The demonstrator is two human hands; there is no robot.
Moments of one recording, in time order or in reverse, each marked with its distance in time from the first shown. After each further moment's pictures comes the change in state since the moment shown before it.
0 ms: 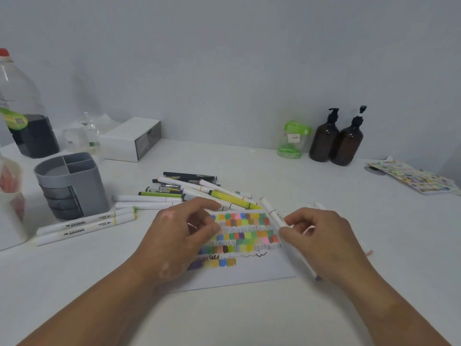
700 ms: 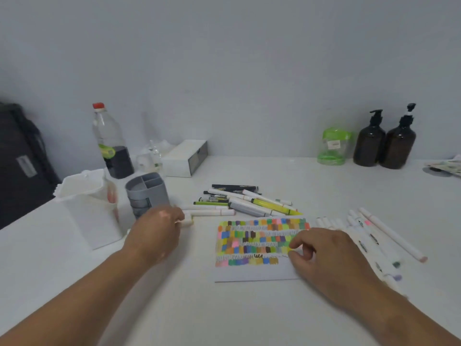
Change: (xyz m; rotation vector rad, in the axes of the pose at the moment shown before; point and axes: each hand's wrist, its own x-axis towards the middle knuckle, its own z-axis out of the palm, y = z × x) left_hand -0.021 -0.047 -0.104 0.921 0.149 -0.102; right_hand -0.025 -0.011 0.039 -0.173 -0.033 -0.339
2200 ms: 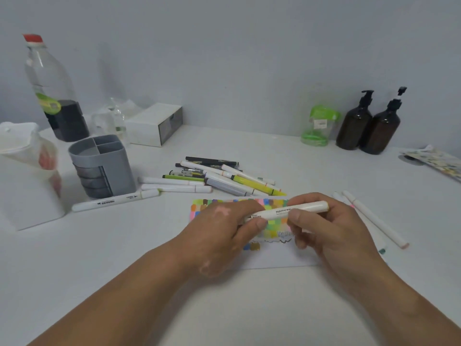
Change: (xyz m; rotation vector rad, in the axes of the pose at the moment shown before) left_hand -0.012 0.133 0.006 -0.695 -0.308 0.368; right_hand 0.013 0.005 -0.009 1.048 -0.045 0.211
